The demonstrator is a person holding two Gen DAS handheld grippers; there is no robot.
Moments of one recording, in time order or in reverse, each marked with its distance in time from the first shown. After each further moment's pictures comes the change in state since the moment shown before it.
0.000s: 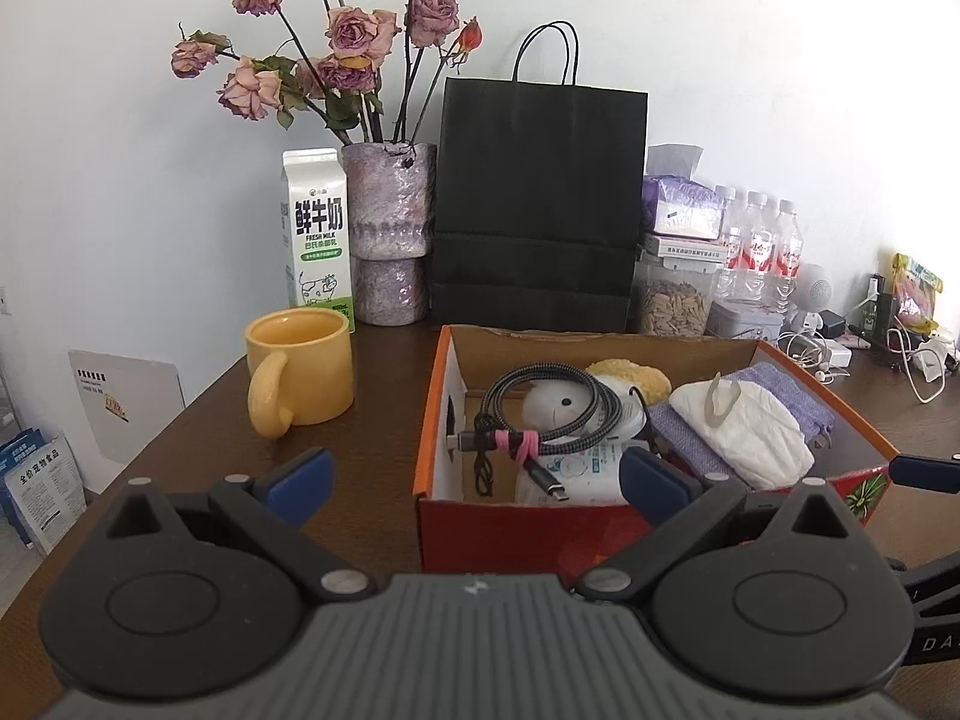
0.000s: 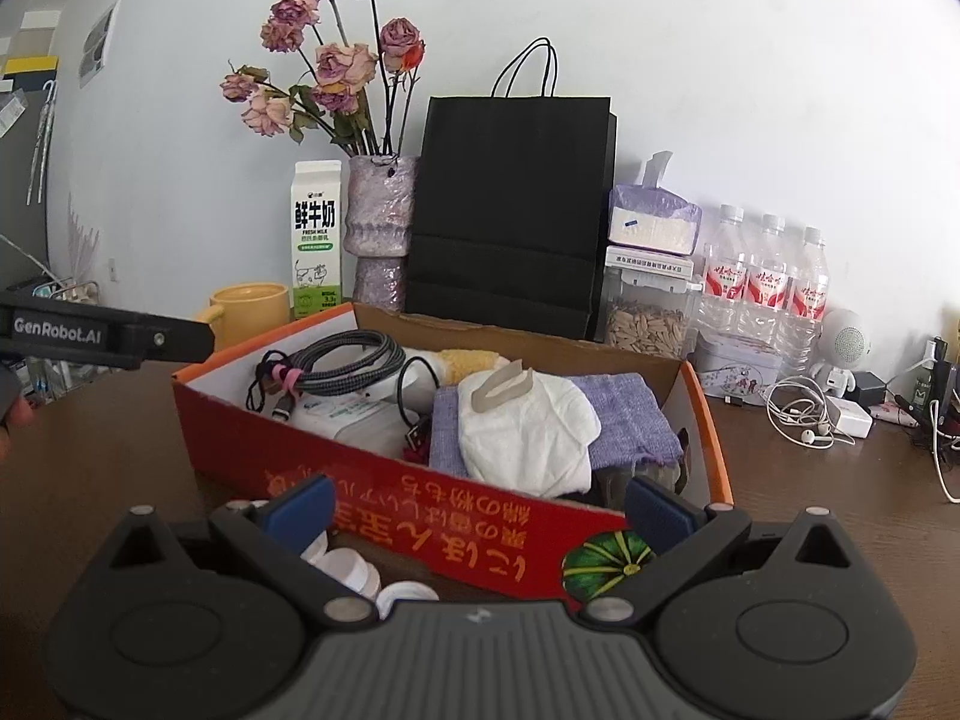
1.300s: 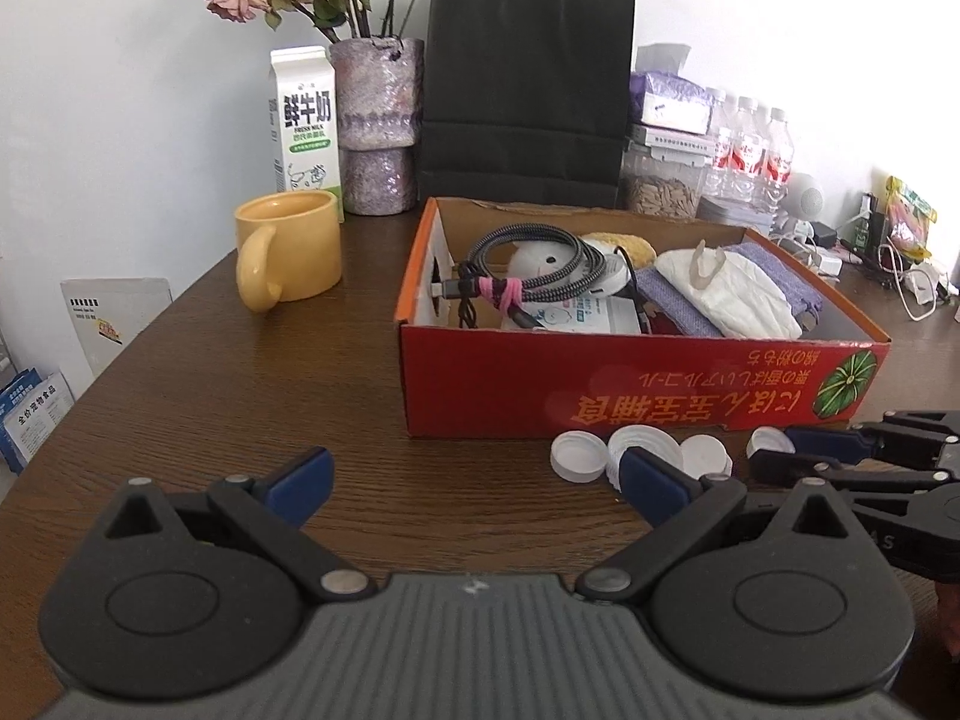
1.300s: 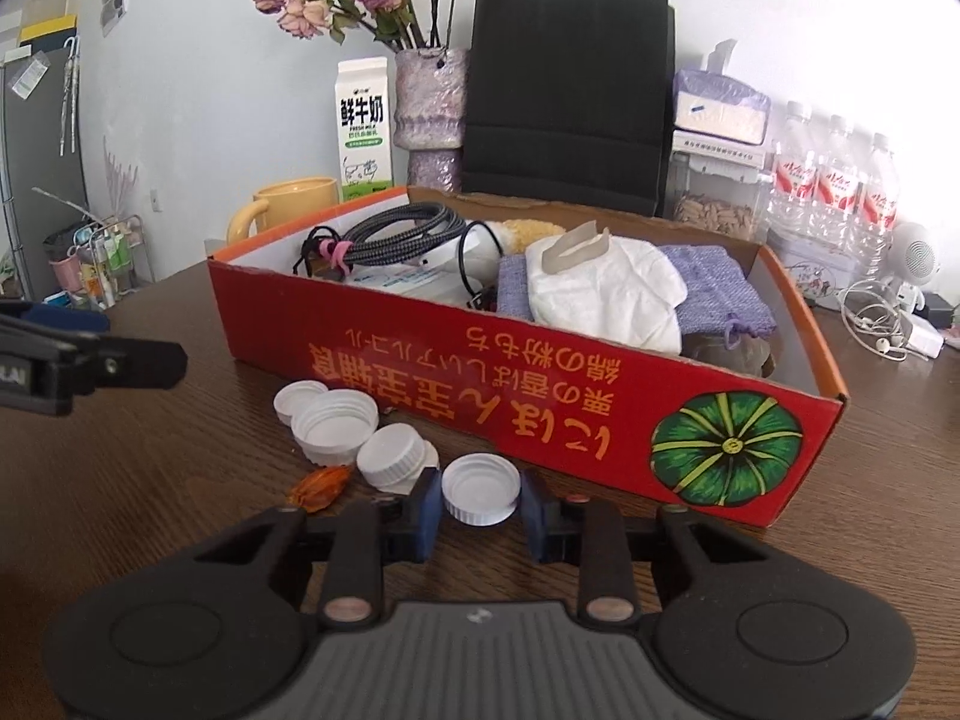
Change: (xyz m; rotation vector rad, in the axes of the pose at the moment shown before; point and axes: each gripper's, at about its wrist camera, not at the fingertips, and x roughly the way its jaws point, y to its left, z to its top) left arm 0.002 -0.009 -0.040 0.015 0.186 -0.019; right arm 0.025 0.007 -0.029 0.006 0.171 0.117
